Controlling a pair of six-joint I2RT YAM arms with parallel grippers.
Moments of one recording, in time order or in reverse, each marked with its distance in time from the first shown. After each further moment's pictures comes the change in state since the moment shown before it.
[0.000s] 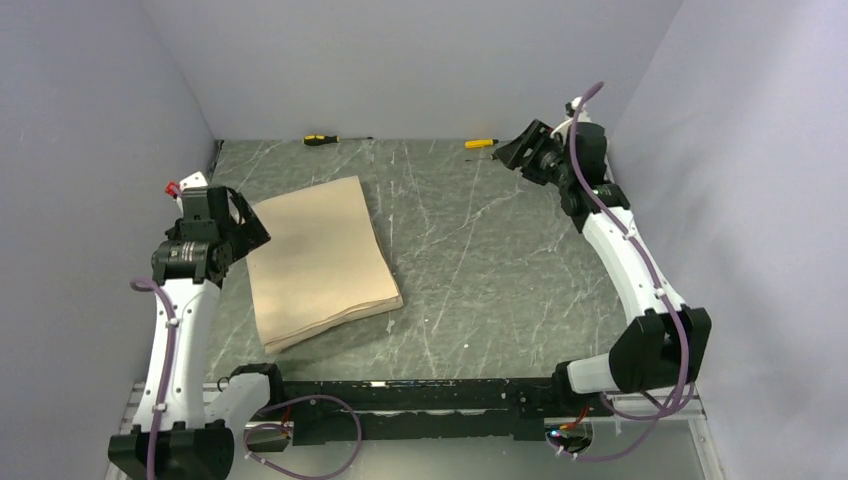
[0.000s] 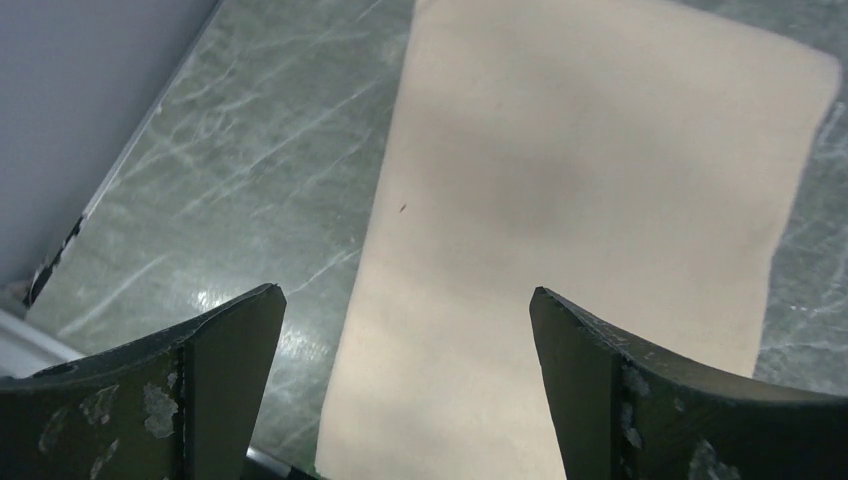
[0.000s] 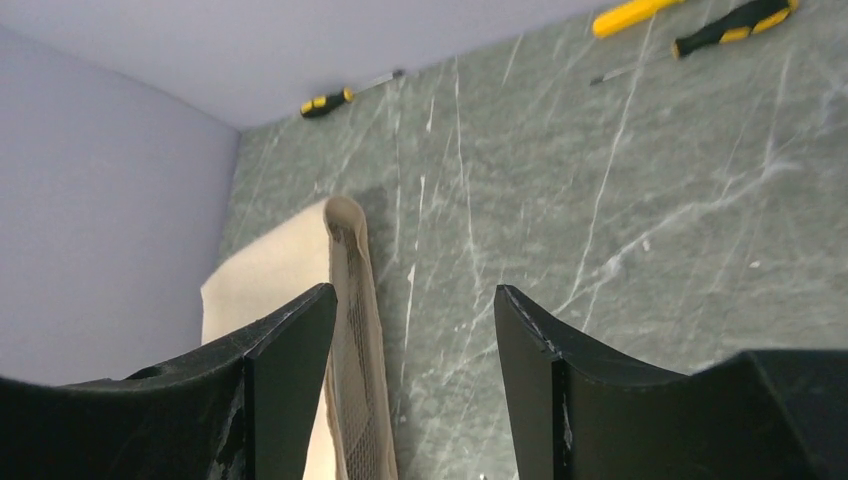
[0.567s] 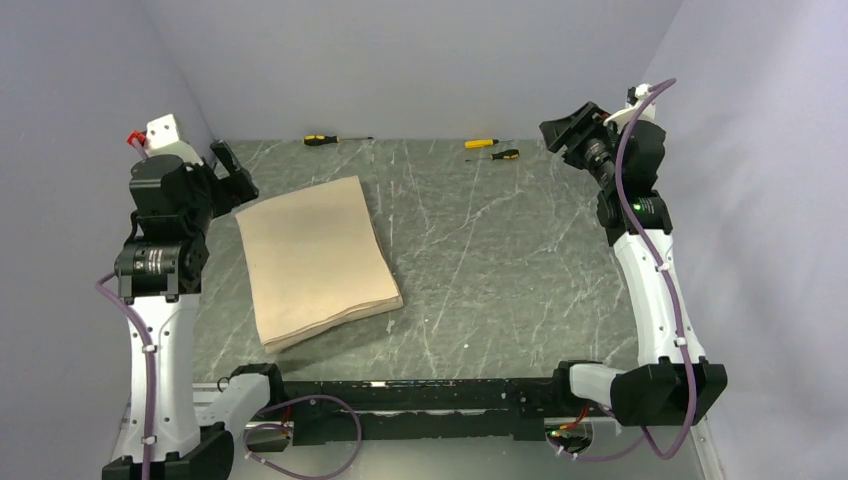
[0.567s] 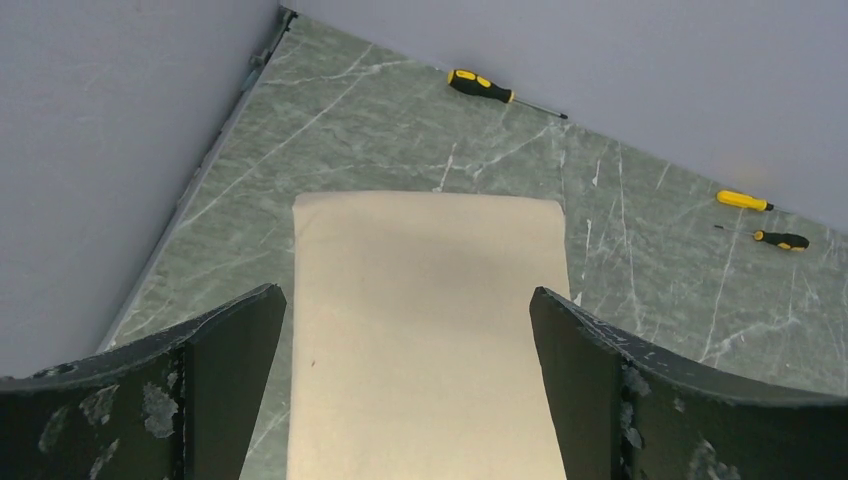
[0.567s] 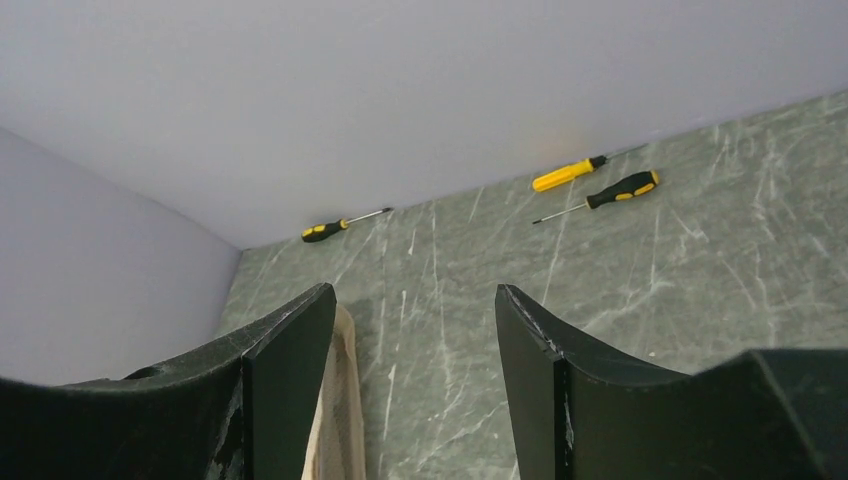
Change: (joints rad) left arm 0.000 0.014 0.293 0.152 0.155 0.135; right arm -0.135 -0.151 0.046 0.013 0.048 -0.054
